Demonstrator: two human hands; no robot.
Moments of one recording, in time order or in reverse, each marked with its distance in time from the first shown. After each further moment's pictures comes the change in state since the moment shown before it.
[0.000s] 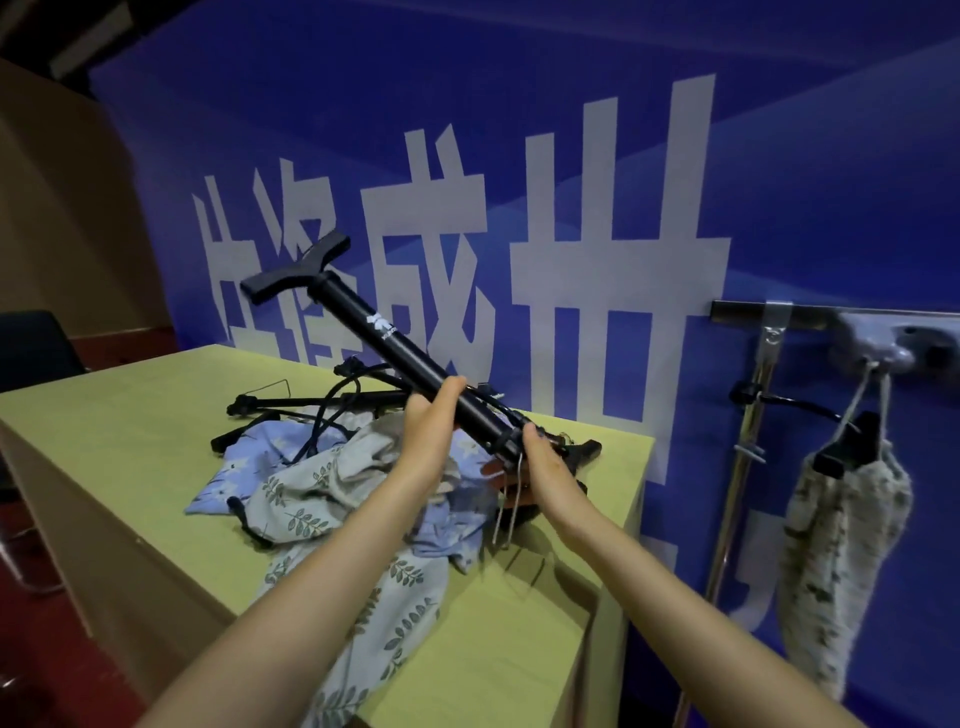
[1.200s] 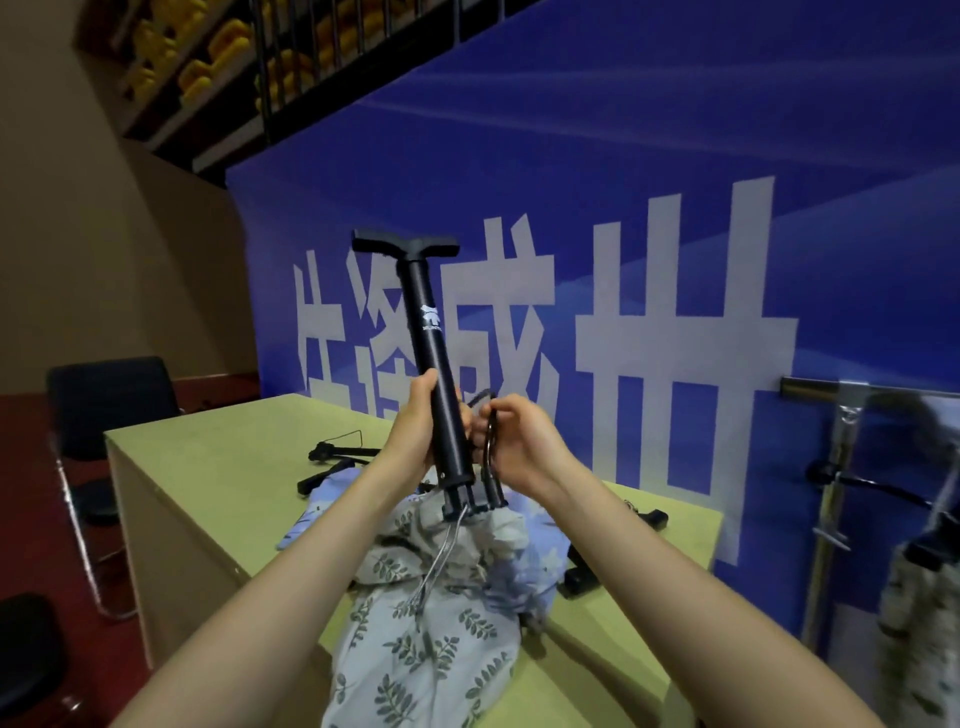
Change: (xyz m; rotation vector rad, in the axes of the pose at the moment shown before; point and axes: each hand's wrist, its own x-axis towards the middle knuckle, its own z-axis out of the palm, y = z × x) left_hand 0.004 0.086 -0.079 -0.128 -0.174 0.093; right_hand 0.021 -0.117 0.077 0.698 -0.402 0.084
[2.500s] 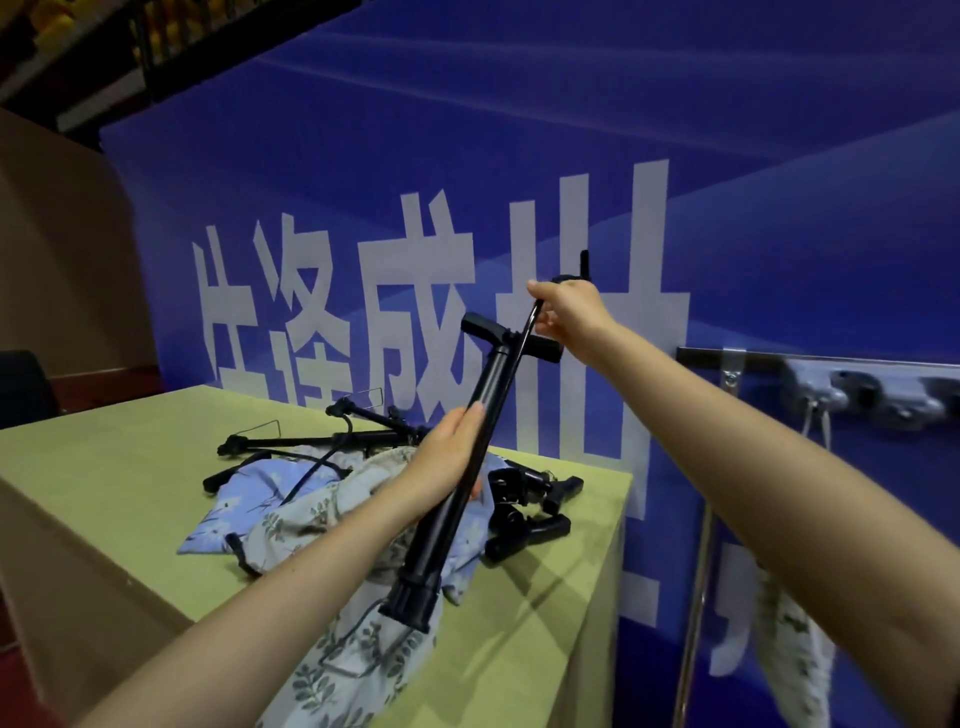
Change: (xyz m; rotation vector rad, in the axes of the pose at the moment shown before) left_hand -0.025 -0.058 0.075 0.480 -0.260 -0.033; right_hand -0.024 -0.148 -0.063 -0.600 0.458 -0.403
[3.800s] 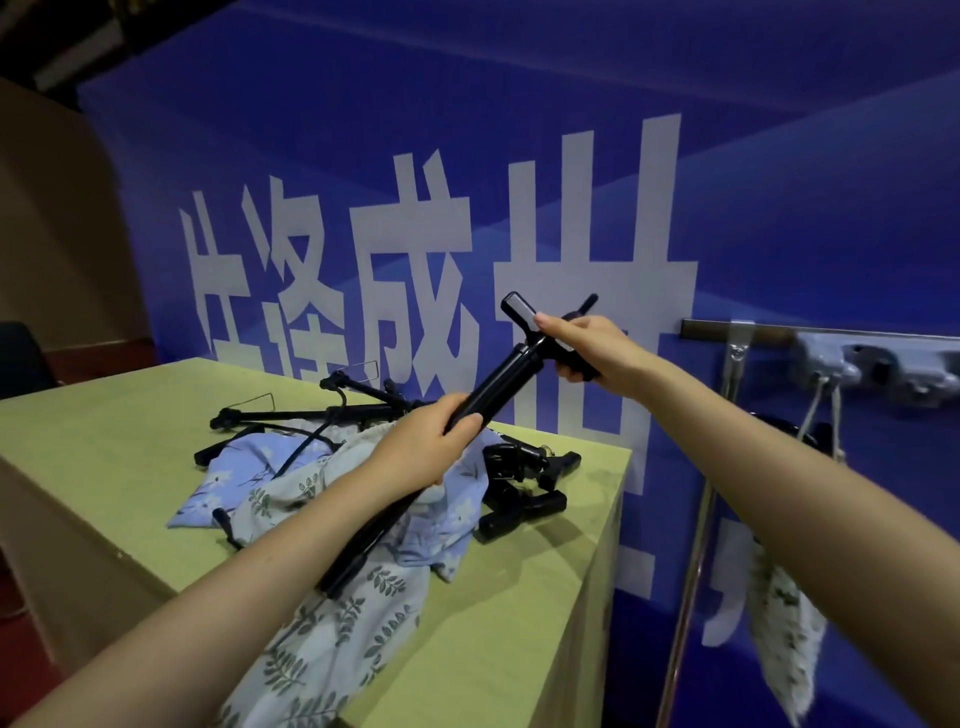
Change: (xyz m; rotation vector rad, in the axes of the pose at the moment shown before) left_hand 0.003 -0.018 -0.017 0.533 -0.046 0.174; right_hand -0.012 0.060 -0.043 -0.299 -0.282 0.034
